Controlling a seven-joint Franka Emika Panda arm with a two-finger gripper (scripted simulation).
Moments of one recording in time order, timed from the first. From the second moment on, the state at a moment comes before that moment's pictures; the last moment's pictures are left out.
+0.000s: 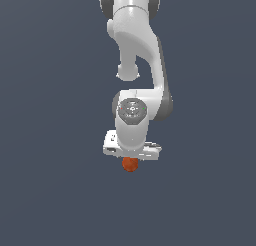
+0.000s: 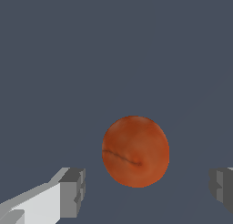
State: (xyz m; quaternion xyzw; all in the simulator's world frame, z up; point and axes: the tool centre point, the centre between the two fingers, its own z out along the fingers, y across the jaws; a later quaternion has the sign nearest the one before) arm 0.101 0.010 0.098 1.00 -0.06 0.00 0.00
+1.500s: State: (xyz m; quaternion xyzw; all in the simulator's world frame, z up) arm 0.101 0.010 0.046 1.00 -0.06 0.00 0.00
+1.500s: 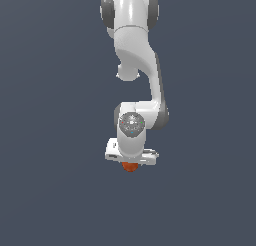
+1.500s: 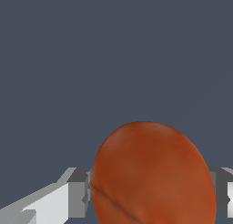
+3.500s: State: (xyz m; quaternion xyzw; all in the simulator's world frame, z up) arm -0.005 -0.224 0.238 1.00 -0.06 0.00 0.00
